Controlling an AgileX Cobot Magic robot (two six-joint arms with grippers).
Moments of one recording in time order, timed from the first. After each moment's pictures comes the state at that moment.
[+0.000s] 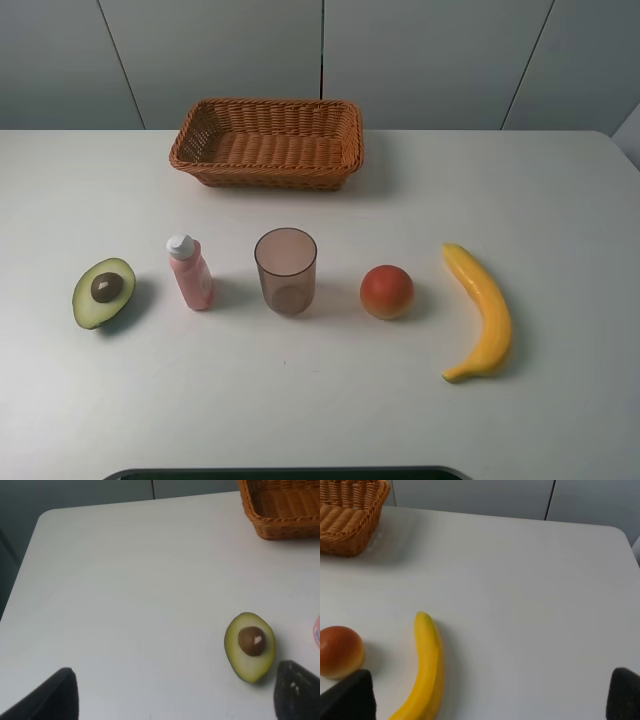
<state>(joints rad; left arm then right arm) -0.21 0.00 -0.51 0.10 1.08 -0.05 -0.01 0.00 -0.51 0.04 1.10 -0.13</state>
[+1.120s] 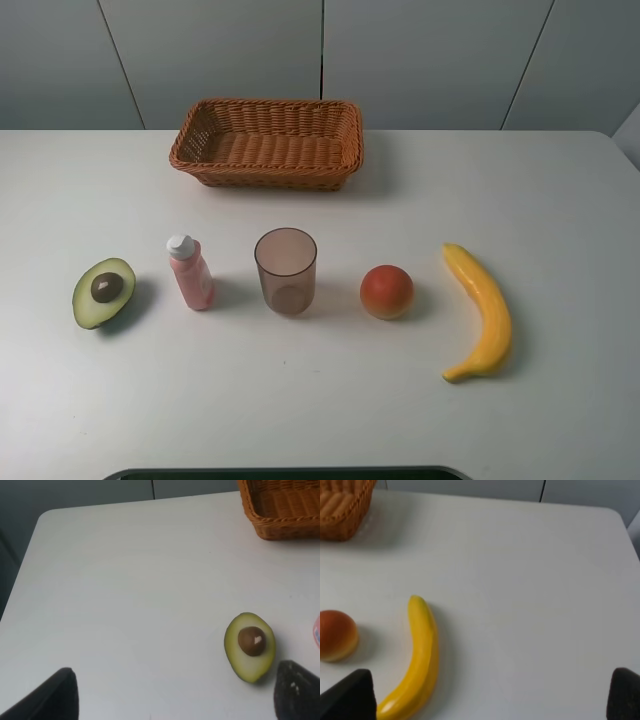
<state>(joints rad) -0.21 0.00 -0.51 0.10 1.08 -0.05 -0.01 0.08 -0.56 0.01 1.15 -0.11</state>
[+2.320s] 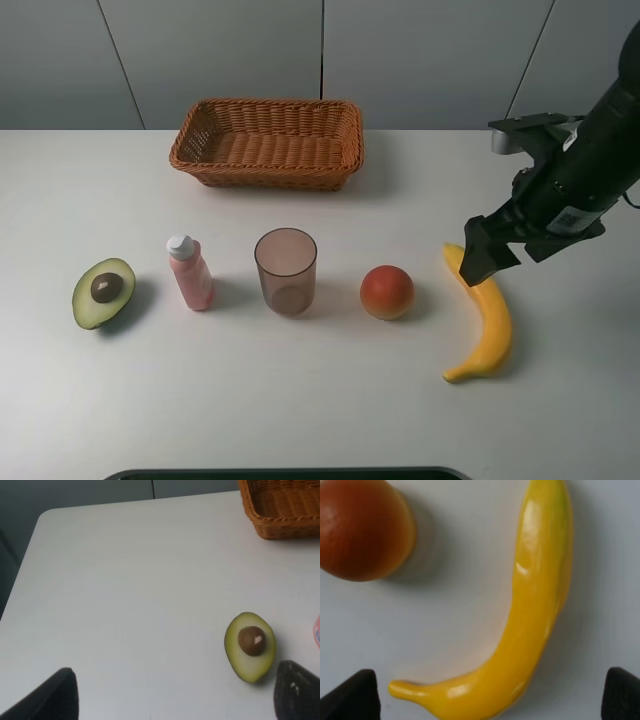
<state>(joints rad) -0.21 0.00 -0.51 0.10 1.08 -0.05 0.24 1.55 -0.82 0.13 0.88 -0.23</state>
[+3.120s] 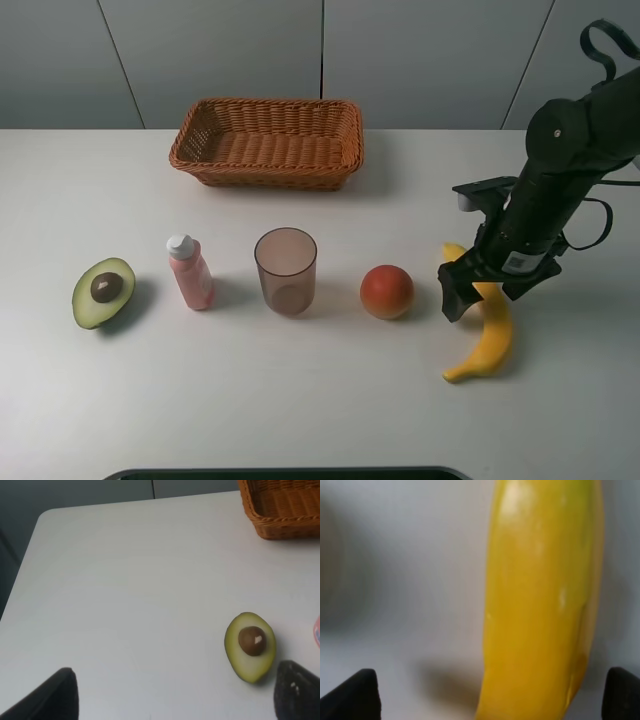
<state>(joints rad) -0.21 0.00 -0.51 0.10 1.08 -0.05 0.25 1.85 -0.82 0.07 0.71 -0.16</state>
